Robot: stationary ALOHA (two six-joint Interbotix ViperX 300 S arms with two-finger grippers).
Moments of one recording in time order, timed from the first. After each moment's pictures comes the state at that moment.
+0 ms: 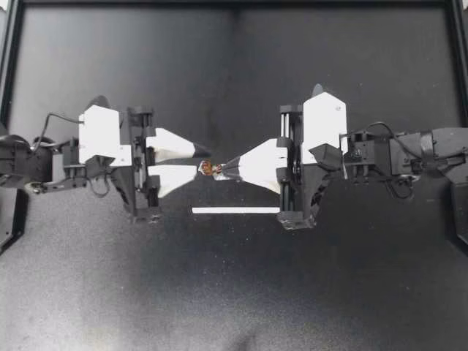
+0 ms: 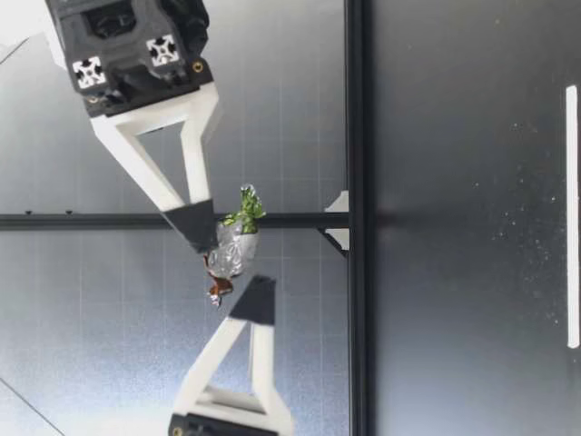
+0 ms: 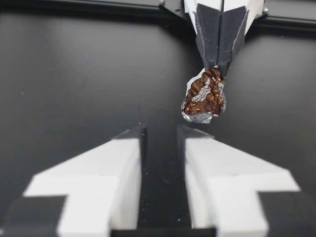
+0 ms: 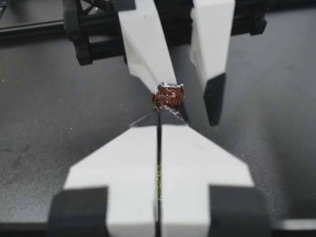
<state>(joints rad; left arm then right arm) 0.05 -0.15 0.98 -0.13 -0.61 0.08 -0.06 -0.11 0.75 -0.02 -0.33 0.09</state>
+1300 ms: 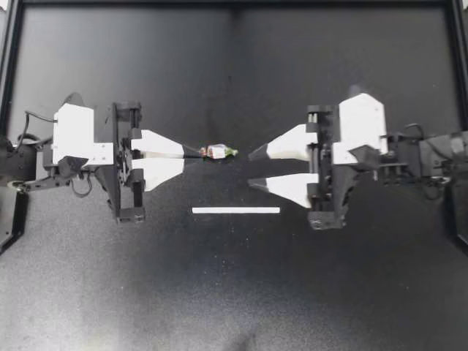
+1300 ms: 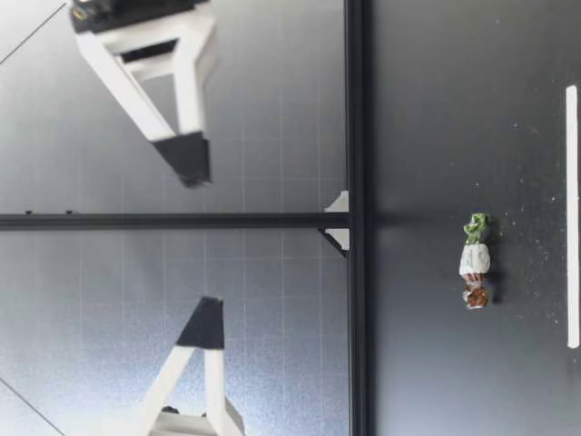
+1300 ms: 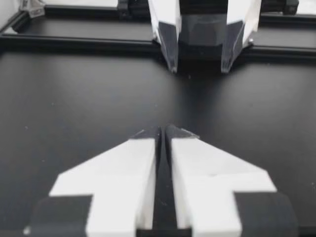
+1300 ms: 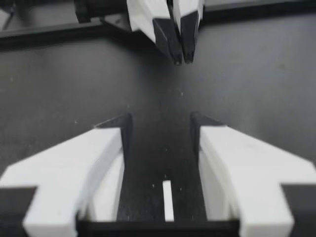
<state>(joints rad) 0.05 -0.23 1.01 -0.09 -0.64 0.08 -0.06 -0.22 0.88 -0.02 -0.41 0.08</state>
